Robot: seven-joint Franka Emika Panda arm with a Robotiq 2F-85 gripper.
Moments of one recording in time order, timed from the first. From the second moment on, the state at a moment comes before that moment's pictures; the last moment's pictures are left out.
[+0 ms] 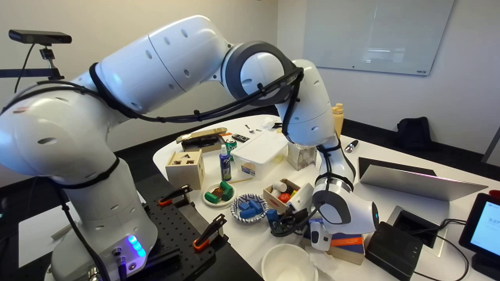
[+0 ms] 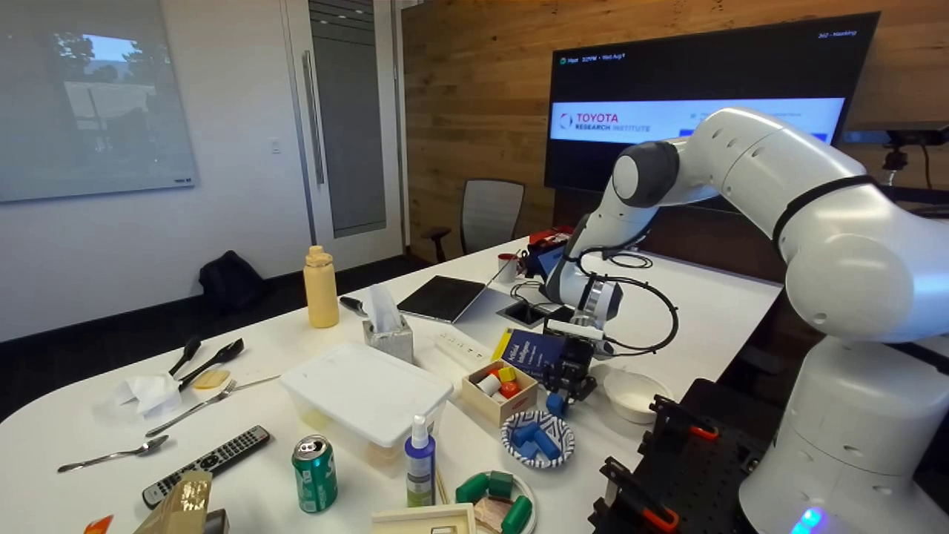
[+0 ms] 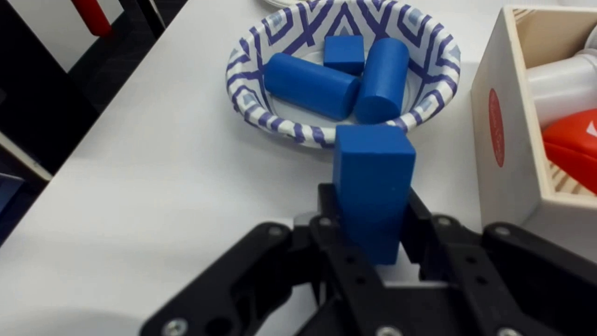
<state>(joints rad) -0.53 1.13 -0.12 -1.64 0.74 1.84 0.31</state>
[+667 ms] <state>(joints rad) -0.57 1.20 -0.13 -1.55 0.77 1.73 0.26</state>
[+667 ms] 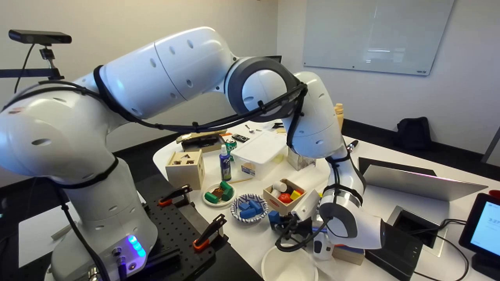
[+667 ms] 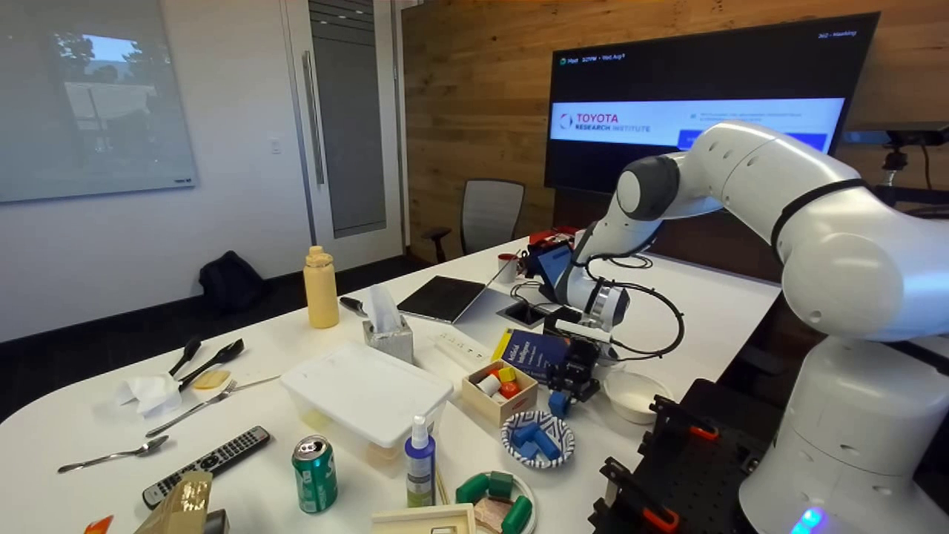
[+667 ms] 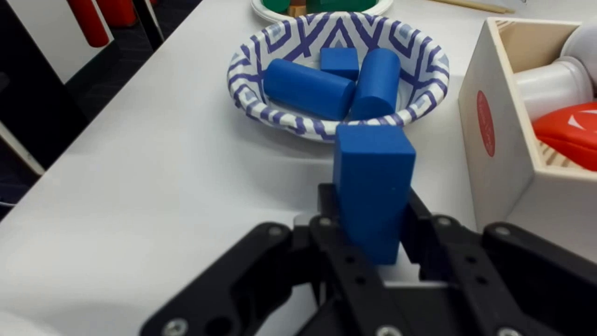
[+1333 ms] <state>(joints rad) -0.58 1.24 -0.14 -1.50 0.77 1.73 0.25</state>
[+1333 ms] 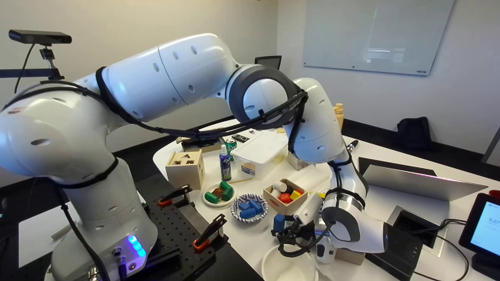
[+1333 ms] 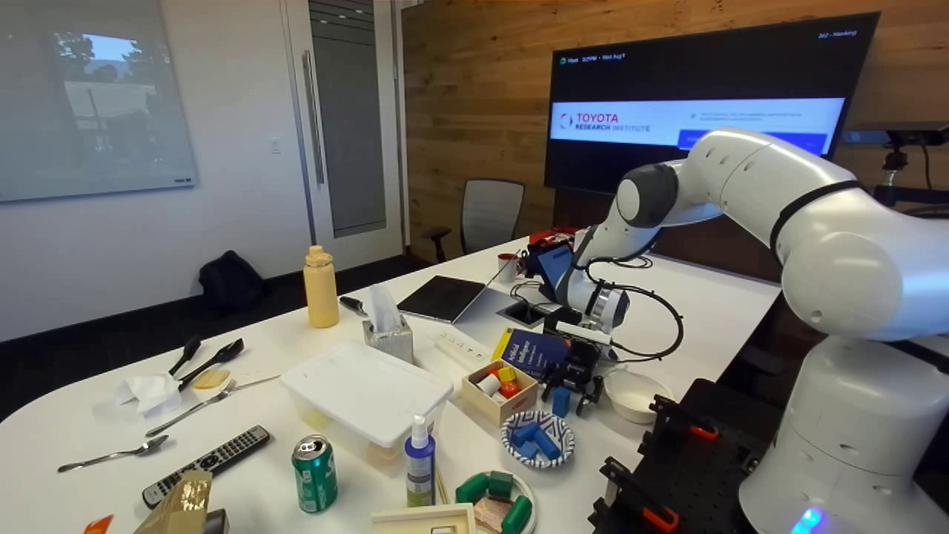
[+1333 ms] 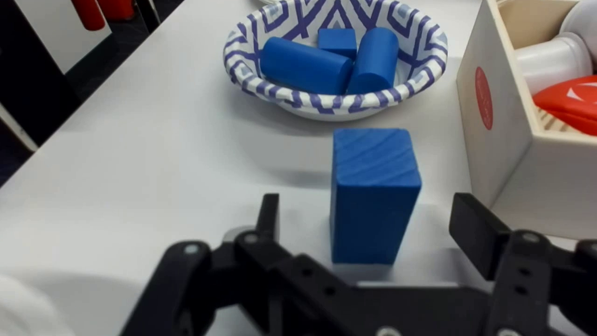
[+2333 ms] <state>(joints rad) -0.23 0.76 -0.29 -1.84 0.43 1.96 0.24</state>
